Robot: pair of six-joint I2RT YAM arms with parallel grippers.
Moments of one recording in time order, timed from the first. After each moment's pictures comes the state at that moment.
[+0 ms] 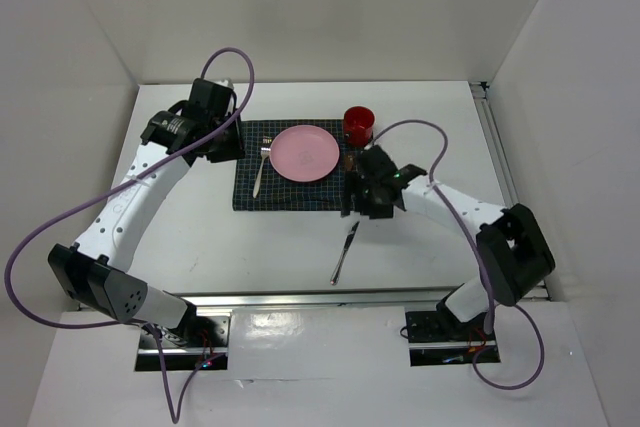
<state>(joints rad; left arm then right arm) -0.36 1.44 1.60 -1.03 -0.14 -0.47 0.56 1.51 1.01 -0.54 0.01 0.60</state>
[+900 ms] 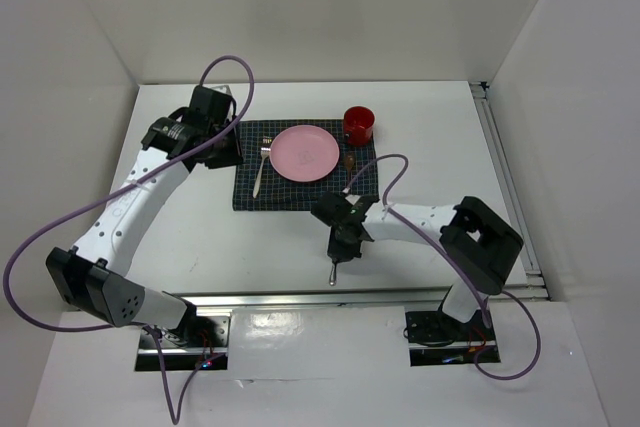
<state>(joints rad) -0.36 1.41 1.53 -1.02 -0.16 -0.48 0.93 1.66 0.94 -0.60 0.12 1.08</state>
